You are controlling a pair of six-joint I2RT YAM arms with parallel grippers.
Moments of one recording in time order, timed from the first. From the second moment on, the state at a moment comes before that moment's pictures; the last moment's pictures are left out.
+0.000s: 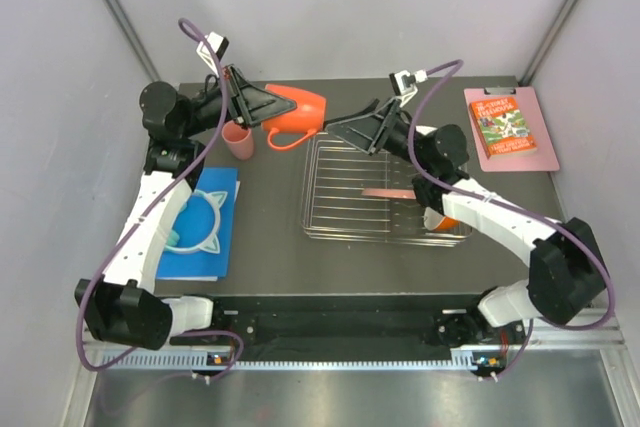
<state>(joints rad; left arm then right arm) -0.16 1.26 1.27 0.40 1.07 -1.31 0.61 1.39 0.97 0.99 -0.58 1.24</state>
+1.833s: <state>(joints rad) -0.14 1.23 1.23 0.34 1.14 -1.09 0.67 1.53 1.14 0.72 -0.53 1.27</state>
